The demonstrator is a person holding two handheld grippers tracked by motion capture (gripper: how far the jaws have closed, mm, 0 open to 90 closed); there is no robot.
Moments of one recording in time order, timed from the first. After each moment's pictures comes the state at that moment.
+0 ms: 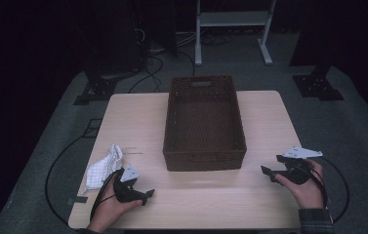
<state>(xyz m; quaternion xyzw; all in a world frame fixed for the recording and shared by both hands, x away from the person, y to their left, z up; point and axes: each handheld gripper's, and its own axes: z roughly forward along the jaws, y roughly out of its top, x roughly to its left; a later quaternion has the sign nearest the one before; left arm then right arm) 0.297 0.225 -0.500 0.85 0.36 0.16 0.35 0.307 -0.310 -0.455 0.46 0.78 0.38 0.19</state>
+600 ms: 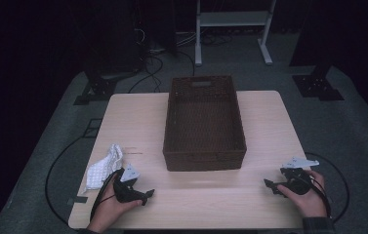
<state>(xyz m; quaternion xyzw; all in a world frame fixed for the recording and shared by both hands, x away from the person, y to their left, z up) 0.297 0.225 -0.500 0.85 0.36 0.16 0.35 0.293 -0.318 -0.488 0.48 0.80 0.32 0.17</state>
